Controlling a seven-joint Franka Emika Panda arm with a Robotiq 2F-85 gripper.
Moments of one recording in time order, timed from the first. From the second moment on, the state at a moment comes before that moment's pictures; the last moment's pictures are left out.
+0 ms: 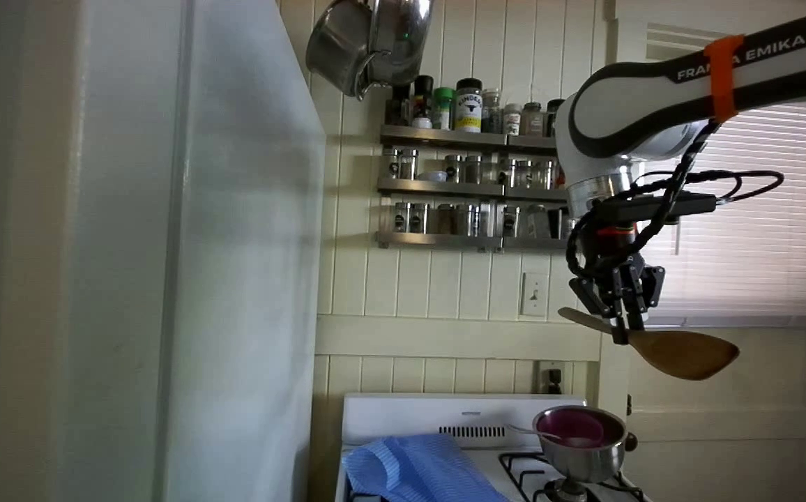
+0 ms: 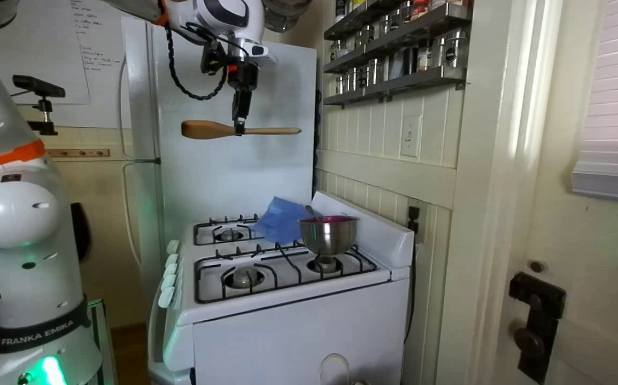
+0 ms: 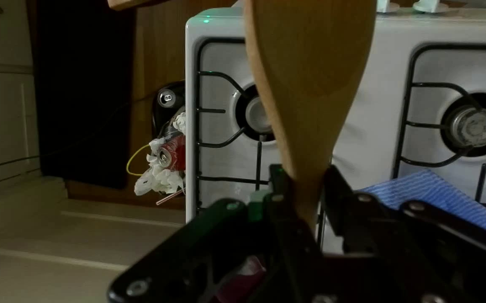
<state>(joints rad) 0.01 -0.34 0.15 -1.91 -0.08 1.39 0.40</state>
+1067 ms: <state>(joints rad) 0.00 -0.14 -0.03 -1.91 -0.20 1.56 -0.20</state>
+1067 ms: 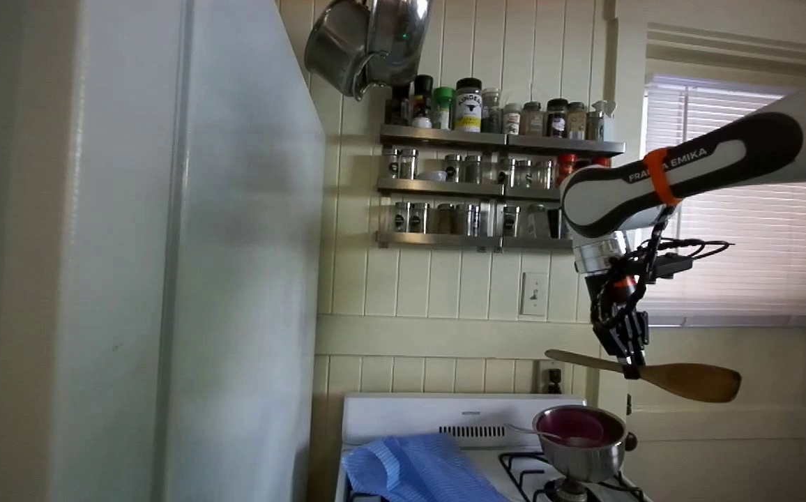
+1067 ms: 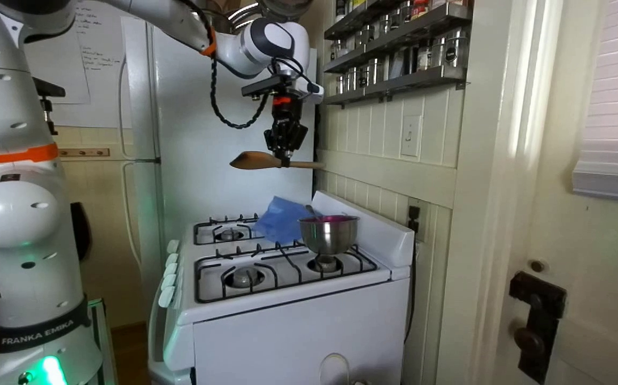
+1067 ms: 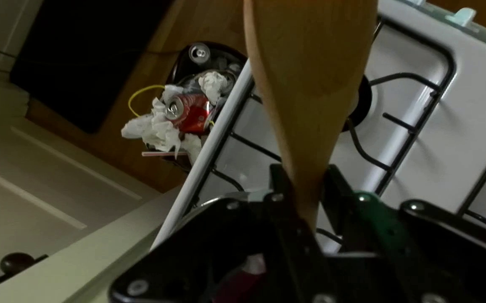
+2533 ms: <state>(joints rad) -0.06 0.14 -0.08 -1.81 -0.22 1.78 -0.08</state>
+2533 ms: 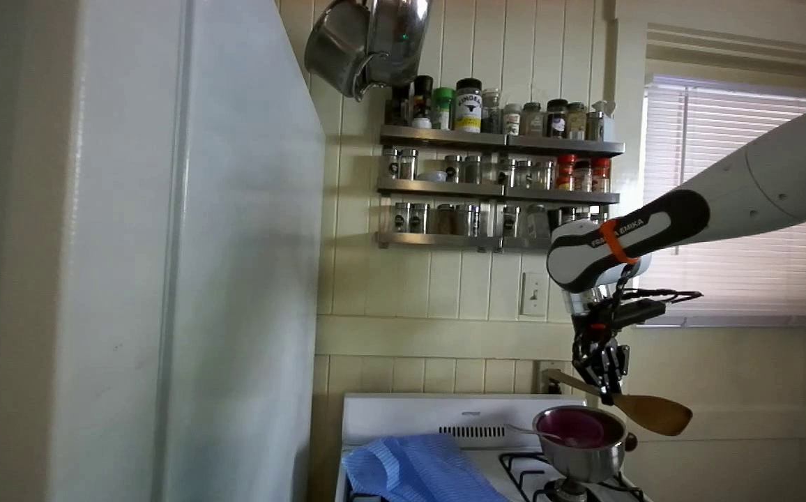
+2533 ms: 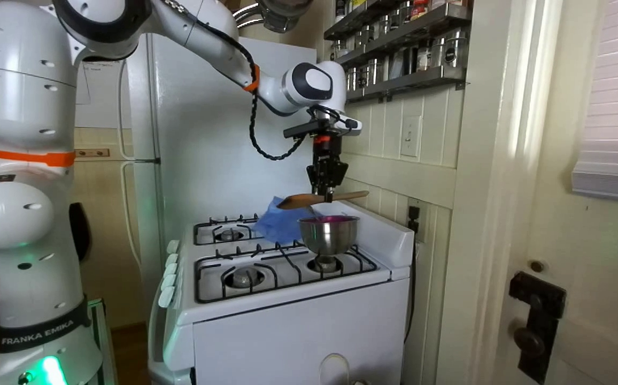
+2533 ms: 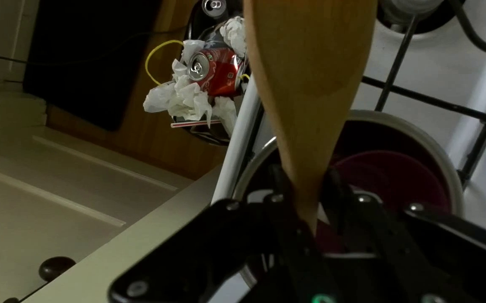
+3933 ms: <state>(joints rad) -0.07 0.31 -0.08 -1.68 -0.20 1.79 -0.01</state>
